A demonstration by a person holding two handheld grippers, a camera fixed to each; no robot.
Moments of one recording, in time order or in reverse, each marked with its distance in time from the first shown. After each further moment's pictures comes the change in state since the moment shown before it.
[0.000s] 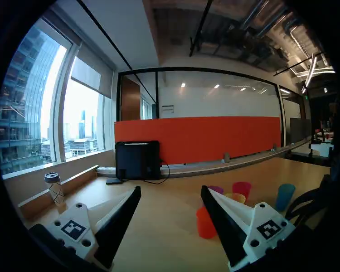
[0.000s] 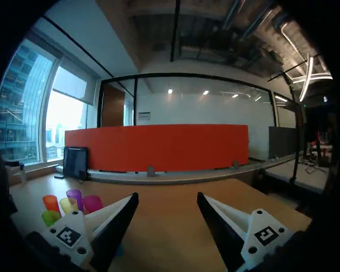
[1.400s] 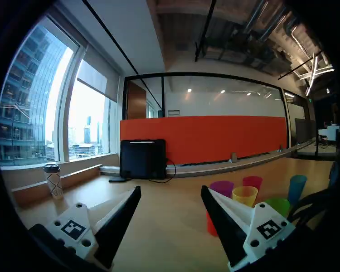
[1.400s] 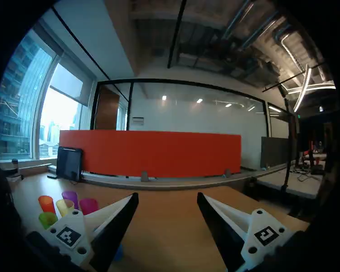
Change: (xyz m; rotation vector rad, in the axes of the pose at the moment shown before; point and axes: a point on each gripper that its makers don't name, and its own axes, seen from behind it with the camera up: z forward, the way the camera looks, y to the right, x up) left arm -0.049 -0.009 0.018 0.046 0.054 -0.008; right arm 0.005 -0.017 -0.009 -0.050 0.029 -0.058
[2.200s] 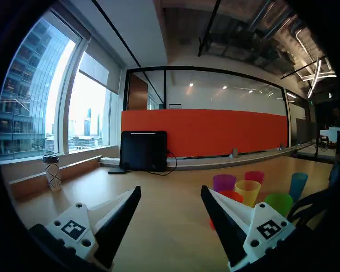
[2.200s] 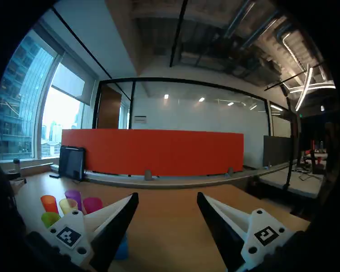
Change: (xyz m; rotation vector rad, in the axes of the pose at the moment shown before) left arm -0.019 -0.007 0.004 0.000 -0.052 -0.031; right arm -0.002 -0.009 -0.001 0.010 -0.008 -0.002
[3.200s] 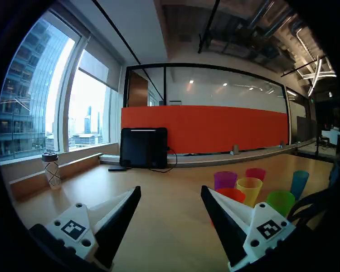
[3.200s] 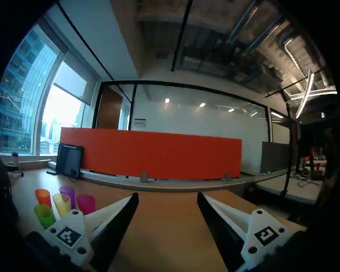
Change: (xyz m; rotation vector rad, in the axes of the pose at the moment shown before) left arm -0.004 0.000 0.004 0.001 -0.021 0.003; right arm -0.007 0.021 0.005 -0.001 0.038 -0.043
